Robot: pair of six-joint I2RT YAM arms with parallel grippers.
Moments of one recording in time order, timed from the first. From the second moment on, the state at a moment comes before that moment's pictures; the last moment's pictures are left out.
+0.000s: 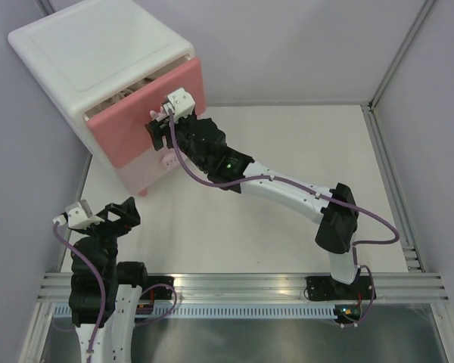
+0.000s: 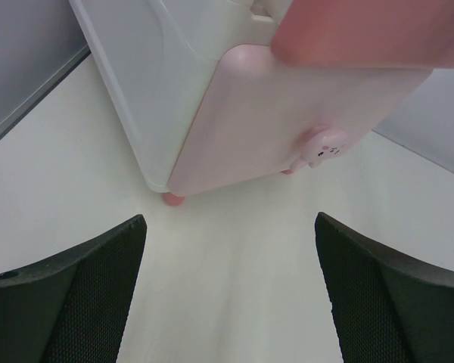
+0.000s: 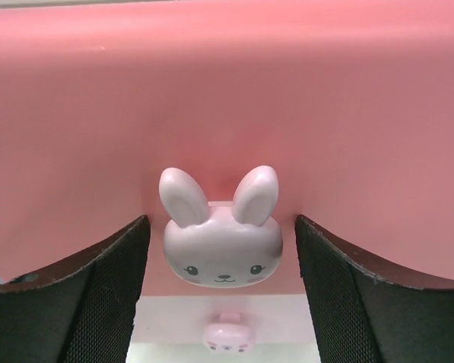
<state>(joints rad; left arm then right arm) -0.01 0.01 0.62 -0.68 -0.20 -0.41 1.05 1.93 1.85 0.21 0.33 -0.02</state>
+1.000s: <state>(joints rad) -0.01 0.01 0.62 -0.68 -0.20 -0.41 1.04 1.92 1.74 0.30 0.43 -0.04</state>
